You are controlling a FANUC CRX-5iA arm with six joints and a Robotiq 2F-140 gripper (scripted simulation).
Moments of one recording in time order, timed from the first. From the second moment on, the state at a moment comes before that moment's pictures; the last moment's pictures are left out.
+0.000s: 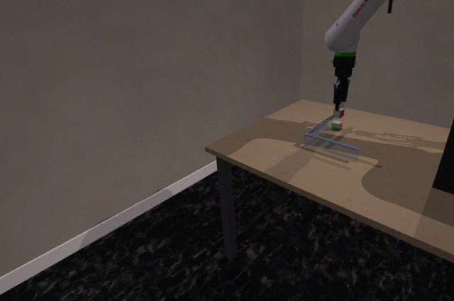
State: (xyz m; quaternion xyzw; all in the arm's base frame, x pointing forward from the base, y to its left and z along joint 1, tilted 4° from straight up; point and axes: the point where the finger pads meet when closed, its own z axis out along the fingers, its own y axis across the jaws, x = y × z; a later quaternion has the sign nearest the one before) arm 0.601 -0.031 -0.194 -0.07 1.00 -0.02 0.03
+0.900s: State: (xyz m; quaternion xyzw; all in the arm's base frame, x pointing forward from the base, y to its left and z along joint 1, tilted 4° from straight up) arm 0.602 -0.031 -0.198 -0.07 1.00 -0.02 0.03
